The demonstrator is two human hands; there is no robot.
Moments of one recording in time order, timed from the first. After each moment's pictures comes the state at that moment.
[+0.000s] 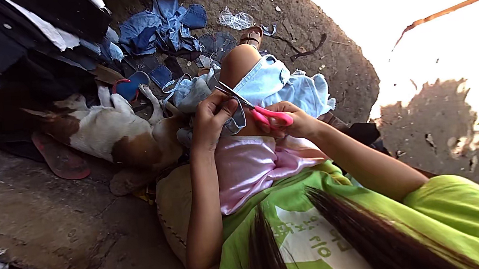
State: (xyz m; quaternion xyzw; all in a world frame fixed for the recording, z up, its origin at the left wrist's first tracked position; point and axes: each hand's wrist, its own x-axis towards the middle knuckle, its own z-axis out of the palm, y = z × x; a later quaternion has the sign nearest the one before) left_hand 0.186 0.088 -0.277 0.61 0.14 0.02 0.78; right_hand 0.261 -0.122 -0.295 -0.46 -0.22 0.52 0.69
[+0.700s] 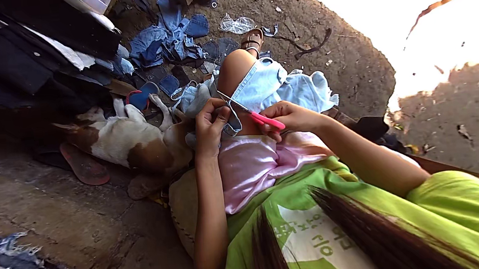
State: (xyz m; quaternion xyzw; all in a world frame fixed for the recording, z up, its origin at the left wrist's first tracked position) left_hand 0.170 0.080 -0.284 0.60 0.16 0.05 0.79; right_hand 0.268 -0.131 -0.291 -0.48 -0.23 0.55 0.64
